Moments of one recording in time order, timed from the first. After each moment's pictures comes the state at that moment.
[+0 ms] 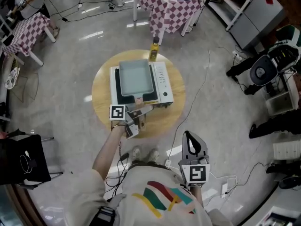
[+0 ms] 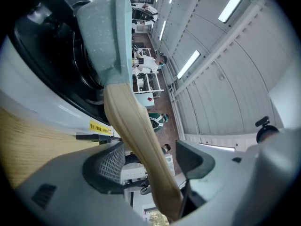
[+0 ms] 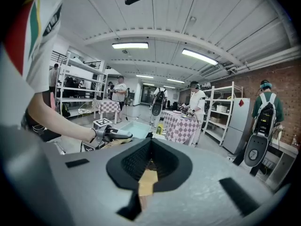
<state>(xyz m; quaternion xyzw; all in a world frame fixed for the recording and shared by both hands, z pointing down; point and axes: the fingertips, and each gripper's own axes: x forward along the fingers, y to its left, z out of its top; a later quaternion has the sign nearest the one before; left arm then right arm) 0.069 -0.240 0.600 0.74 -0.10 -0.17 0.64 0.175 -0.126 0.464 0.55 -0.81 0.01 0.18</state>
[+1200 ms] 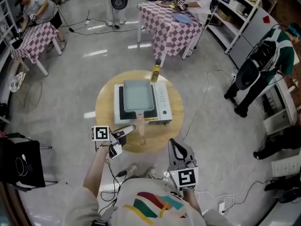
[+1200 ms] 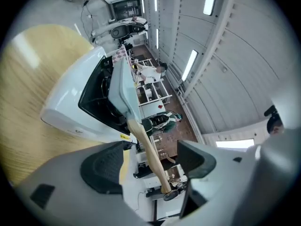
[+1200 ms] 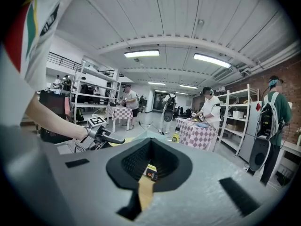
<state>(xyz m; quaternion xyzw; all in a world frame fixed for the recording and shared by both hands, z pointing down) -0.021 -0.210 0.595 0.77 -0.21 -0.14 0.58 0.122 -0.140 0.452 0.48 -0.87 -0.02 0.15</state>
